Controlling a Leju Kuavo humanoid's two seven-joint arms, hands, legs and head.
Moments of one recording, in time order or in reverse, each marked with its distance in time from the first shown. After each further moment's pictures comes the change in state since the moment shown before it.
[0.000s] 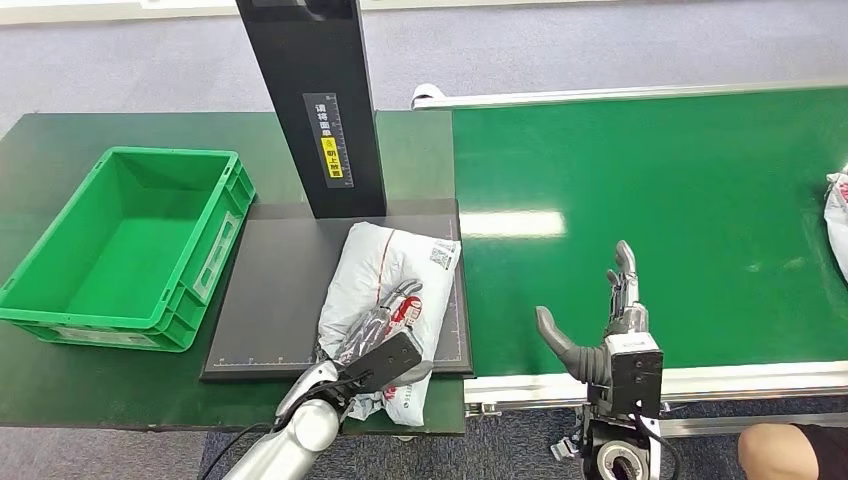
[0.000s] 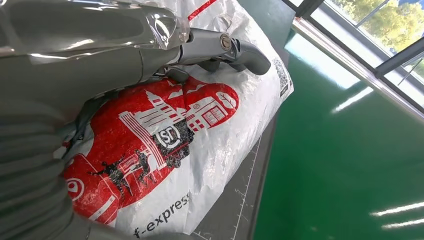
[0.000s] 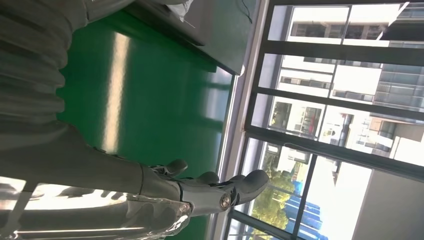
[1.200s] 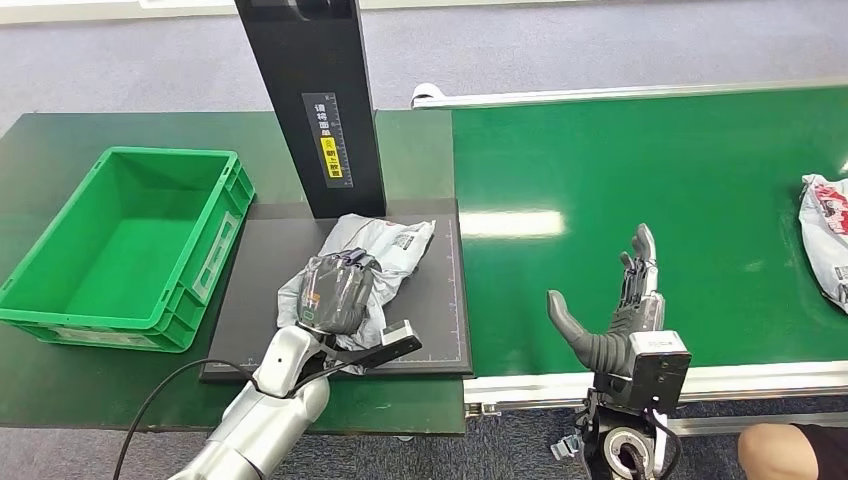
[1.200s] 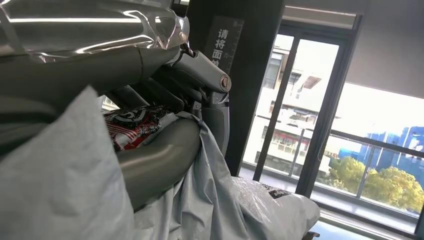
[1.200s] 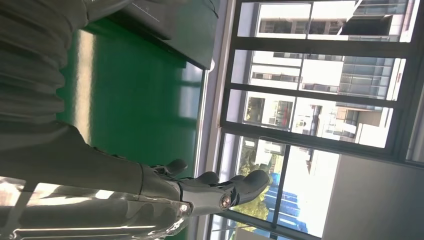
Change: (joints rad) left arm -0.149 0.033 0.063 0.158 -0.623 0.641 -0.038; right arm -0.044 0.012 -0.019 -0.002 -0.064 0.003 -0.071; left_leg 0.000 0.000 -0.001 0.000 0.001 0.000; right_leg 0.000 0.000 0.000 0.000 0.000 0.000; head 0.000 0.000
